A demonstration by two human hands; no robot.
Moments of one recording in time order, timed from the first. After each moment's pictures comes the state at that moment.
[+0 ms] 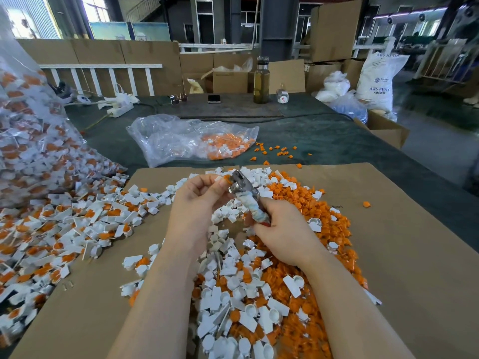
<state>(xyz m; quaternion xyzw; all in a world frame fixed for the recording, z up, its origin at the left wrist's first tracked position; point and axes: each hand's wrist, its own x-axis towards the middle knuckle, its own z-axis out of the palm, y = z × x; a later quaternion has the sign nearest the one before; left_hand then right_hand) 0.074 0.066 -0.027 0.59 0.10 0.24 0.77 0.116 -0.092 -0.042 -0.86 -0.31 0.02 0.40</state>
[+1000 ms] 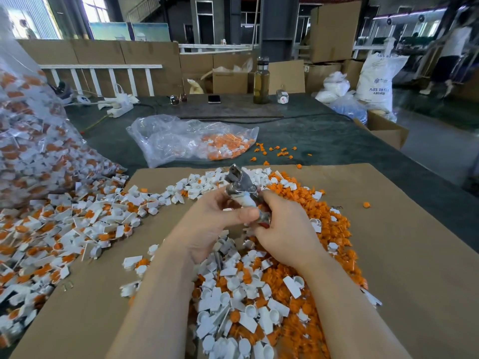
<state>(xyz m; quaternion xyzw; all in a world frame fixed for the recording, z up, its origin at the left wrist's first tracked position) 0.062 0.063 -0.023 0.66 0.01 0.03 0.75 0.116 -0.089 -0.042 -0.88 -0.32 -0.09 0.34</state>
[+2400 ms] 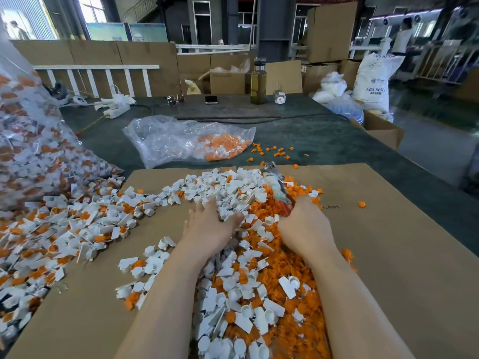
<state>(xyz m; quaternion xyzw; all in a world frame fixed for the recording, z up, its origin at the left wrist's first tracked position) 0.079 0.061 -0.045 0.92 0.21 -0.01 0.34 0.126 -0.107 -0.037 -0.95 -0.03 0.00 0.32</state>
